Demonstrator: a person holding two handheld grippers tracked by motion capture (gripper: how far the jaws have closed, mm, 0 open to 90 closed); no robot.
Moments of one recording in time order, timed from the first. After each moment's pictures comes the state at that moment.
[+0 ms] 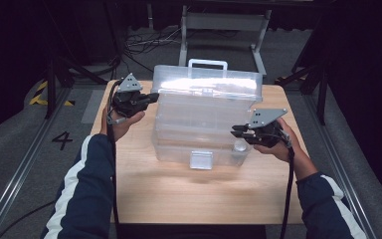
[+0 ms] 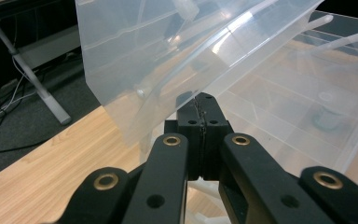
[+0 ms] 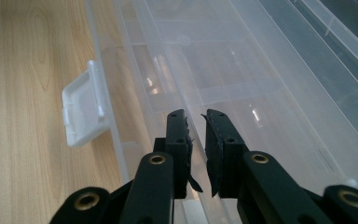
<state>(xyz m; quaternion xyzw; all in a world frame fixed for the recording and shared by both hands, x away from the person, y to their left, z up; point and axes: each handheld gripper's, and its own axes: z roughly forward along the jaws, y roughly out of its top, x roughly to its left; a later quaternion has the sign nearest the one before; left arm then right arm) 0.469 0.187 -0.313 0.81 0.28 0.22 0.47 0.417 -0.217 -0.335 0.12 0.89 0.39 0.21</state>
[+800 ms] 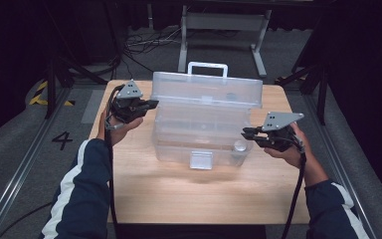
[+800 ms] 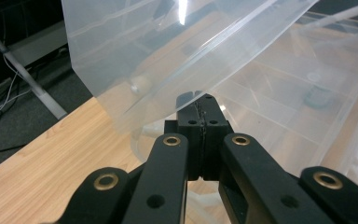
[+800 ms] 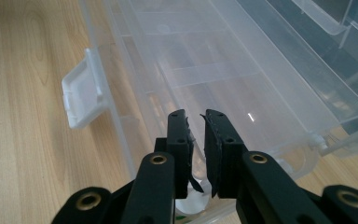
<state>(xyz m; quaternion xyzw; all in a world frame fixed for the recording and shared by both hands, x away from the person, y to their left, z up) 0.457 0.188 -0.318 0.83 0.26 0.21 0.45 0.406 -0.246 -0.336 0.15 0.88 0.40 0.21</state>
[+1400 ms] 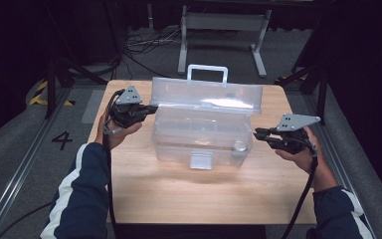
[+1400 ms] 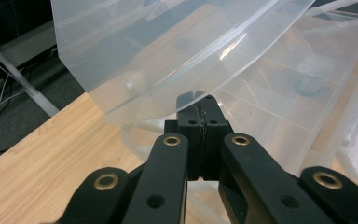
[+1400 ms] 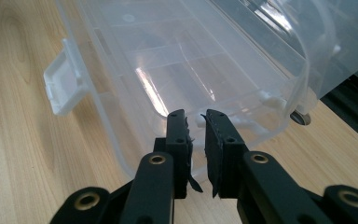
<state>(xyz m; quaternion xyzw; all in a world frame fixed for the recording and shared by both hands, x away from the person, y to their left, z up) 0.449 0.192 -0.328 0.83 0.25 0.21 0.45 0.401 -0.280 -0.345 0.20 0.86 0.41 0.22</state>
